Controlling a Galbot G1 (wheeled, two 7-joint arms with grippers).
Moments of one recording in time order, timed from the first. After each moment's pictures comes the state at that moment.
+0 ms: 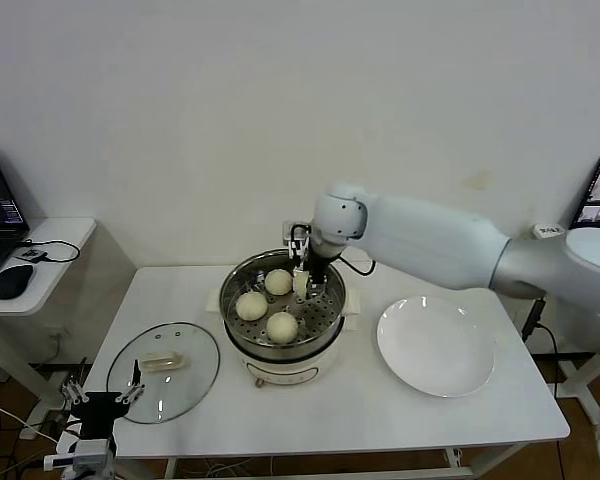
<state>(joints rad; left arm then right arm) 1.66 -1.27 -0.70 -2.04 0.06 0.12 -0.24 0.43 1.24 -1.17 1.20 0.35 -0.69 -0.90</state>
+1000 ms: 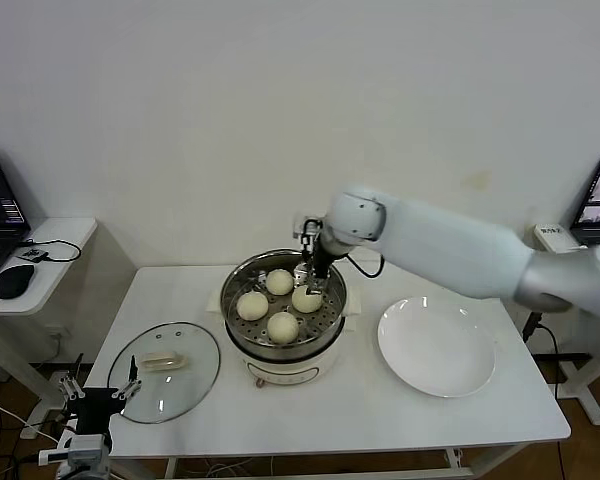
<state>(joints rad) 1.64 -1.24 -0.71 -2.03 0.04 0.12 -0.23 0.37 1.04 -1.01 1.40 0.46 -0.70 -0.68</state>
